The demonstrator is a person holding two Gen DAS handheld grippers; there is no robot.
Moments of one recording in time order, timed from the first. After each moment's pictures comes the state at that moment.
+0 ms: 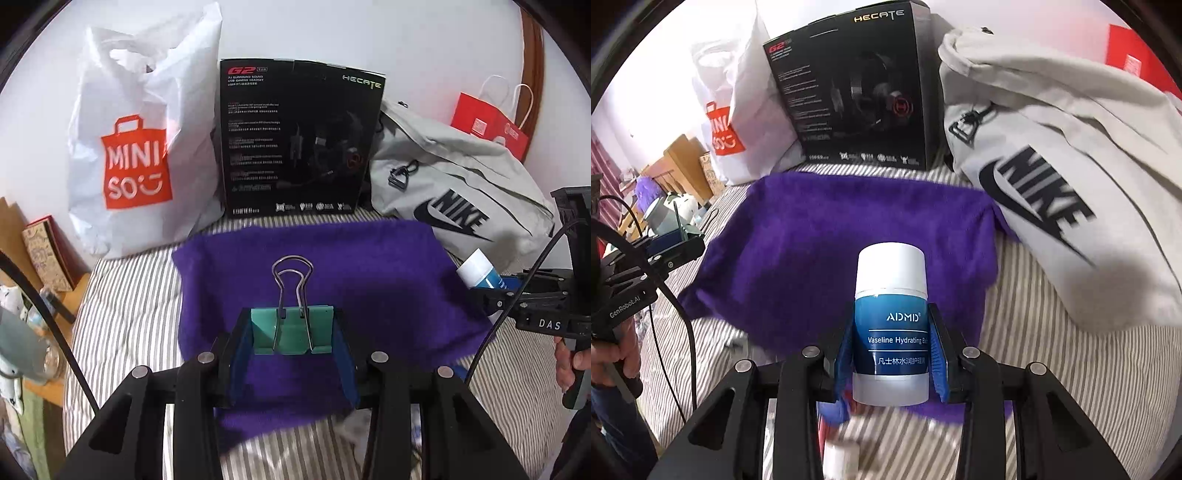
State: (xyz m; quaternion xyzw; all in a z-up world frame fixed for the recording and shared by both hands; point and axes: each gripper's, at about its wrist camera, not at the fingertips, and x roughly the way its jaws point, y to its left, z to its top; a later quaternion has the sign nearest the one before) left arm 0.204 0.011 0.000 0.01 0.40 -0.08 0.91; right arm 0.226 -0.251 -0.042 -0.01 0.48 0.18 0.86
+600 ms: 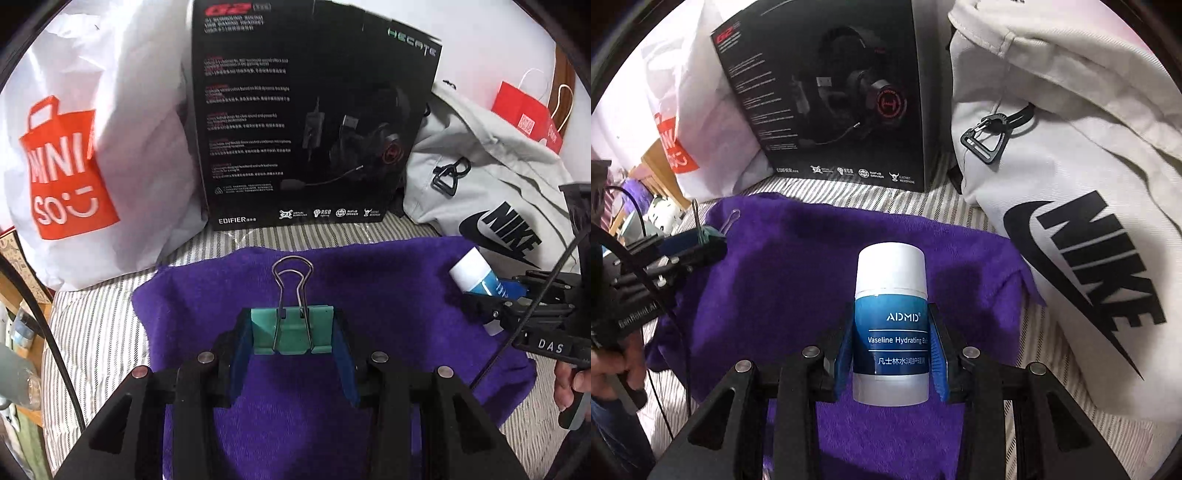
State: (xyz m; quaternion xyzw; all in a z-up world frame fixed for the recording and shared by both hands) left arm 0.302 0.000 -0.039 0.01 0.44 -0.08 0.90; right arm 0.306 -0.223 -0.074 -0.02 0.50 0.17 0.85
